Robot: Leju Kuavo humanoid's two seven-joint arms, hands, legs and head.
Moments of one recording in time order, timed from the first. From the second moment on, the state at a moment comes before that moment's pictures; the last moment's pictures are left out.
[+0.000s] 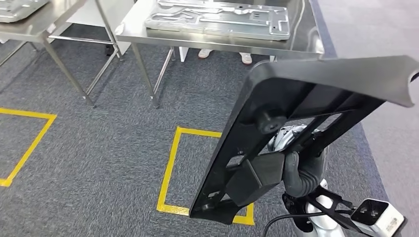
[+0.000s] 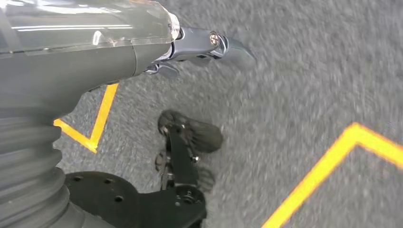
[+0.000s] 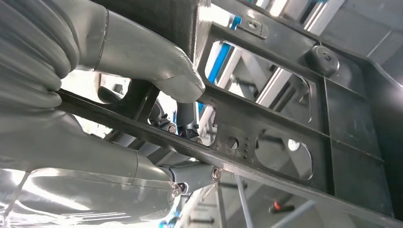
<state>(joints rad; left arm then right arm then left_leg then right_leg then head) -0.06 0.11 -0.79 -0.14 1.22 0.14 -0.37 -0.14 -0.09 0.29 -1.97 -0.16 0.23 -0.69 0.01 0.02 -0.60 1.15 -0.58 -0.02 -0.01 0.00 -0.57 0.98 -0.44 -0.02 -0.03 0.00</state>
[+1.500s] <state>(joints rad) -0.06 0.11 -0.80 -0.14 1.22 0.12 -0.35 -0.14 -0.06 0.28 -1.96 -0.12 0.25 -0.69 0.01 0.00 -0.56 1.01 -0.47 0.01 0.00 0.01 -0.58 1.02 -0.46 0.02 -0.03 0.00</state>
